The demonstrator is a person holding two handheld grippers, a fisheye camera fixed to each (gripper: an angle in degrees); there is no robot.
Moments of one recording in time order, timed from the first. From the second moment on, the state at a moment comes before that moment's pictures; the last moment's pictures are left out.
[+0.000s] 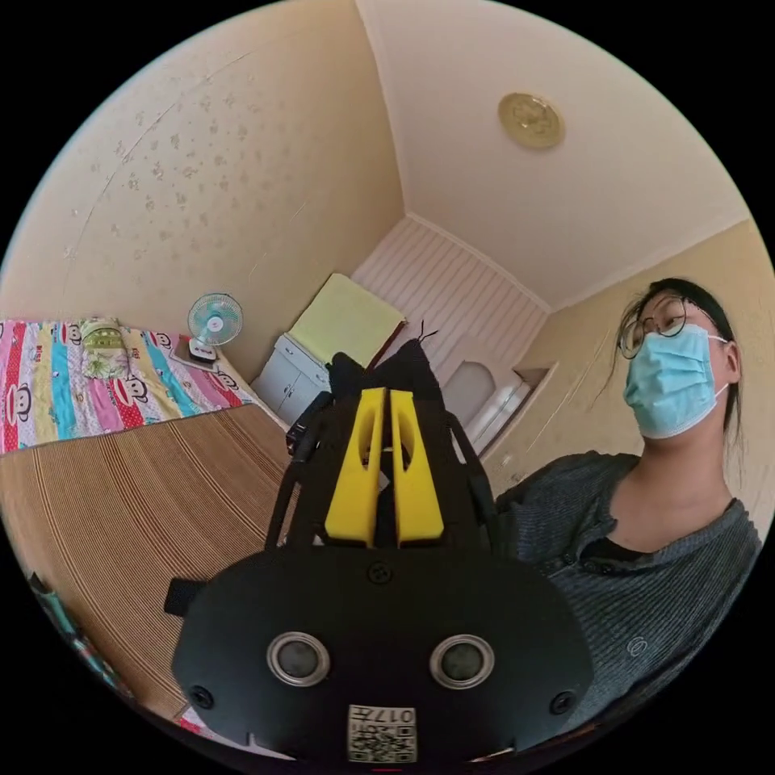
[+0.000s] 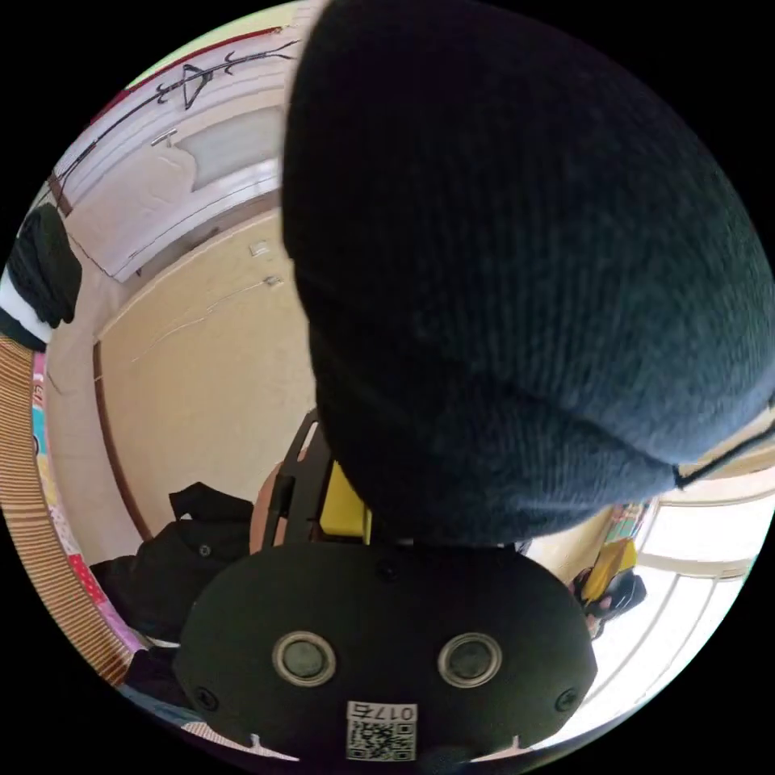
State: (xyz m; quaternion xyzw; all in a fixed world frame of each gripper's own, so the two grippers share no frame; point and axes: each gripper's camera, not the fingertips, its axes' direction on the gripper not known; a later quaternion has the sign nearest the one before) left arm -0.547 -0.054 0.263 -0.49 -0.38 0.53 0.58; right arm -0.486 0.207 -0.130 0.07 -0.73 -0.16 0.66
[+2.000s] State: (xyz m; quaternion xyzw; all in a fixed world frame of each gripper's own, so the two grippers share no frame) left arm -0.427 -0.180 0.247 -0.44 -0.24 0.52 0.69; right arm -0.542 0.260 0.010 -0.22 -0.02 0.11 0.97
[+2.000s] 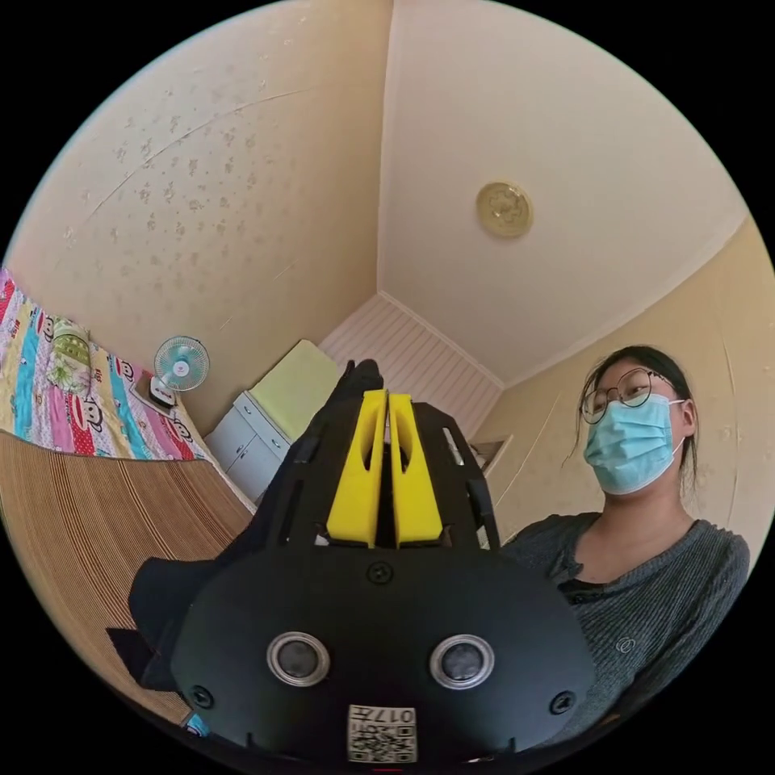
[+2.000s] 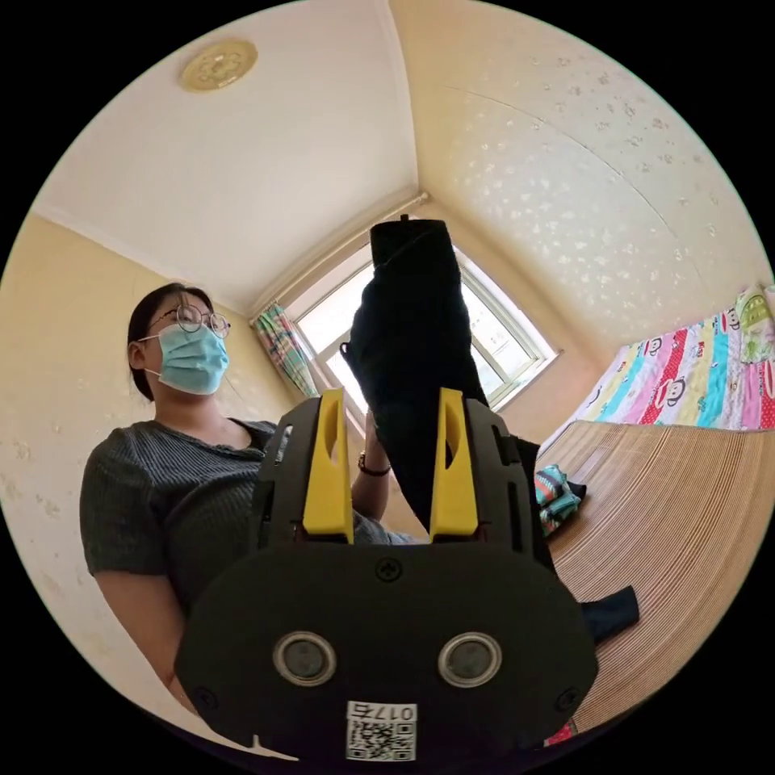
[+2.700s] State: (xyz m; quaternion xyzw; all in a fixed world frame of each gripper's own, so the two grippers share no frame) left arm -0.496 -0.251 0.202 -0.37 -0.48 0.51 0.61; right arm -0.567 0.262 -0.030 -0.27 -0.12 0.13 0.95
